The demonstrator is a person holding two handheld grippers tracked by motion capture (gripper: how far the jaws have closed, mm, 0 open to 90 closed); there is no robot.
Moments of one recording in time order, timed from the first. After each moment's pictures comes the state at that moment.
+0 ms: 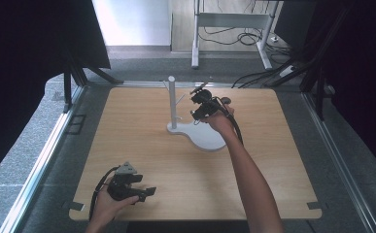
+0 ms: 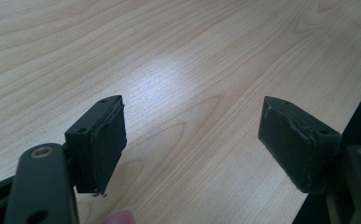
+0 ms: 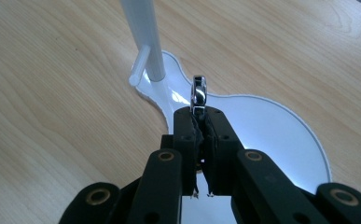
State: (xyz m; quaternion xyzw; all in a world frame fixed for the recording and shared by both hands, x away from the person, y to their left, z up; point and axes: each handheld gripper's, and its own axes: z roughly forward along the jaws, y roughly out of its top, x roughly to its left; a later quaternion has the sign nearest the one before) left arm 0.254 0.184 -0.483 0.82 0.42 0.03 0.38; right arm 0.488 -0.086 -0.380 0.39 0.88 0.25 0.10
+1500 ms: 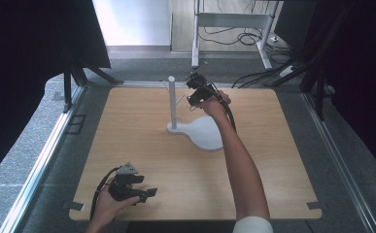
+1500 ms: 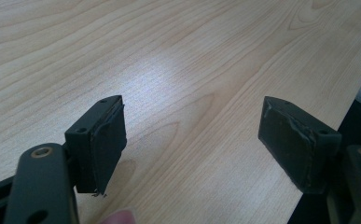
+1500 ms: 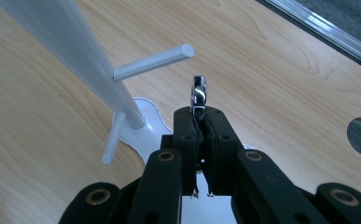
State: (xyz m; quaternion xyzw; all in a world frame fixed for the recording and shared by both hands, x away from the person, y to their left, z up) left arm 0.254 0.182 -0.485 0.82 0.42 0.02 0.38; right arm 0.530 -0.068 -0.360 0.40 0.87 0.25 0.12
